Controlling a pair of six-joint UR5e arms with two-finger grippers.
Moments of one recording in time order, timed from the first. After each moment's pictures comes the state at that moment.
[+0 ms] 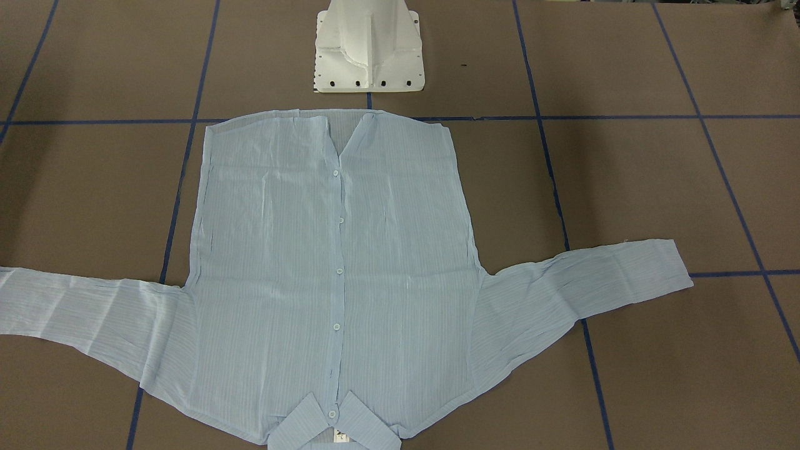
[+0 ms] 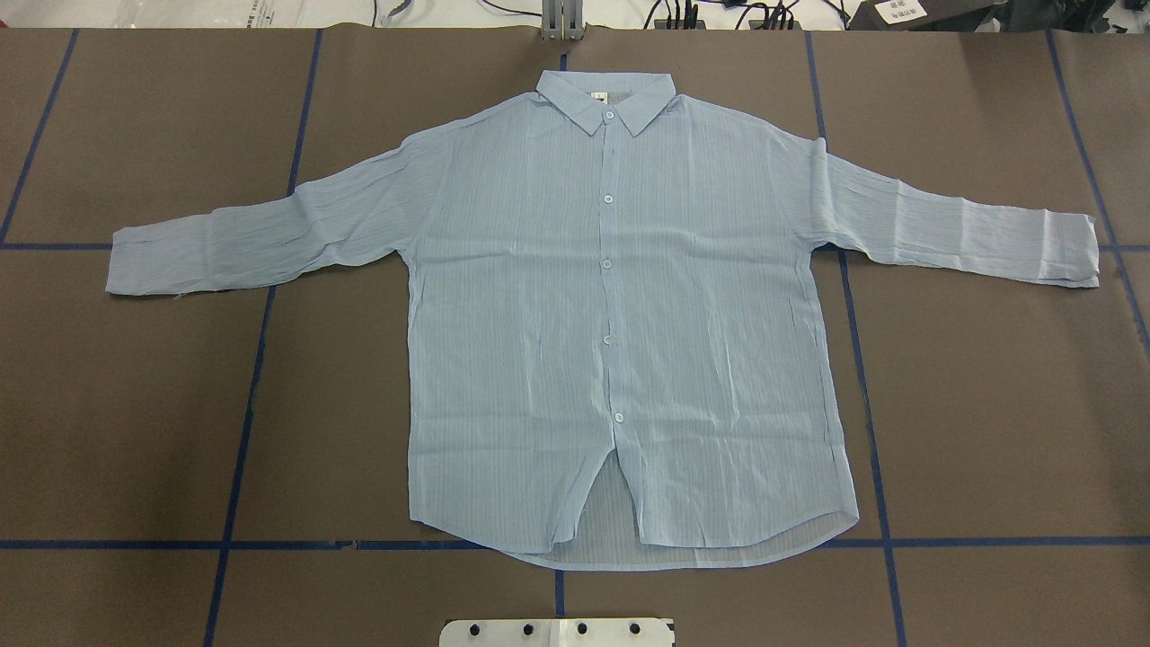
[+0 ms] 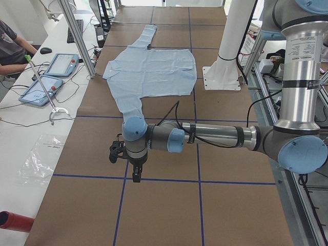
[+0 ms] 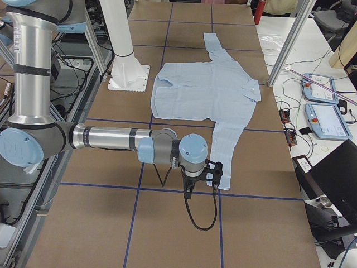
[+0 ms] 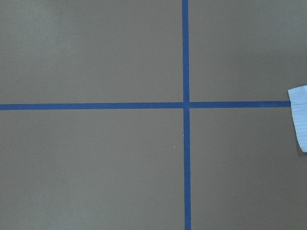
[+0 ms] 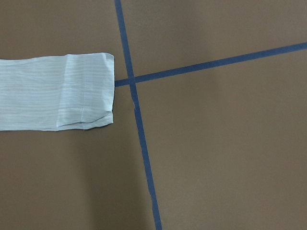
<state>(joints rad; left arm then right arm) -1.55 -1.55 -1.64 -1.63 -2.31 -0.08 1.64 -1.68 1.68 -1.59 2.39 0.14</state>
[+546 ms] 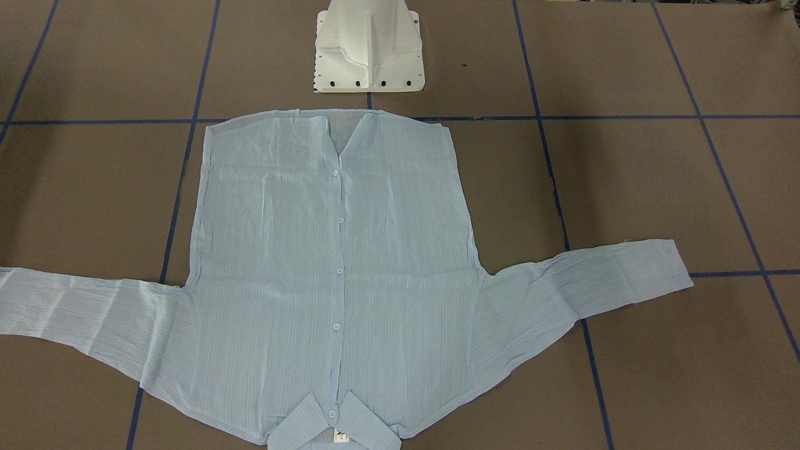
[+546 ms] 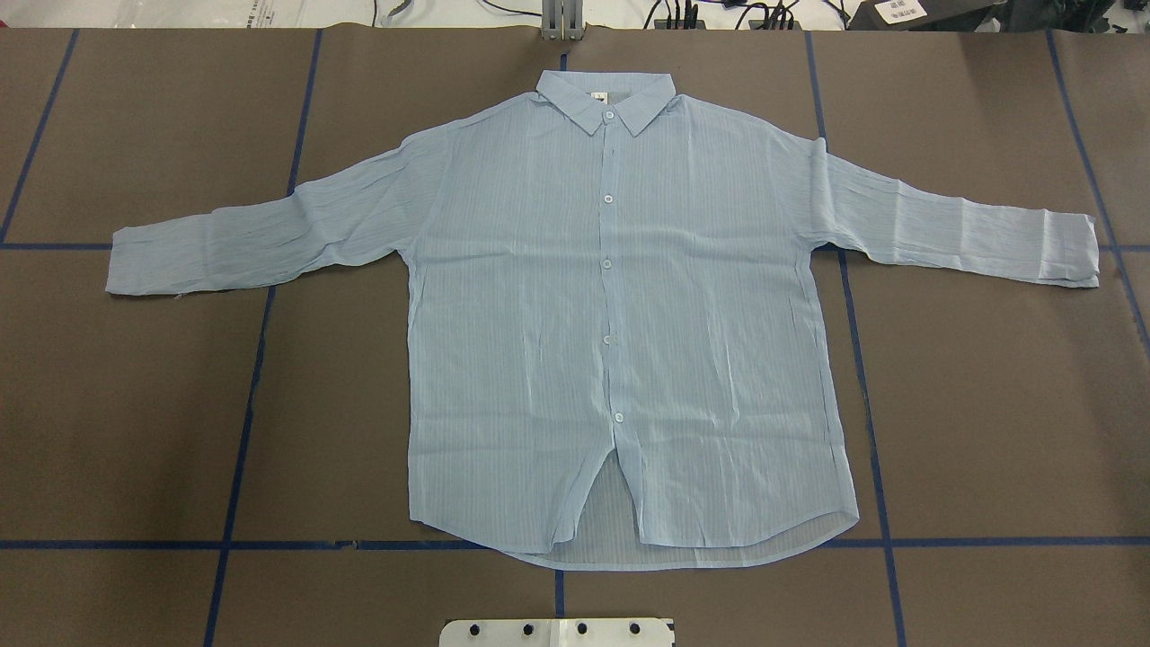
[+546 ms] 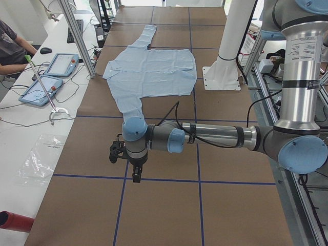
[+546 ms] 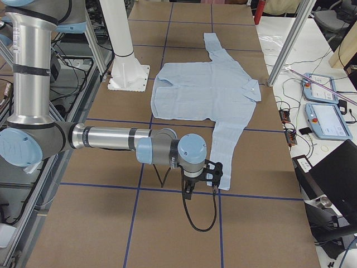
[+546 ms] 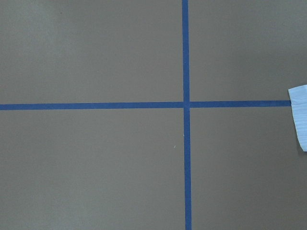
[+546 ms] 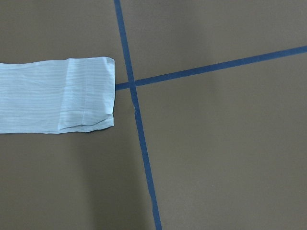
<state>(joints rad) -1.55 -1.55 -1.64 -1.63 -2.31 -0.07 1.65 -1.68 1.69 -1.58 2.39 0.15</state>
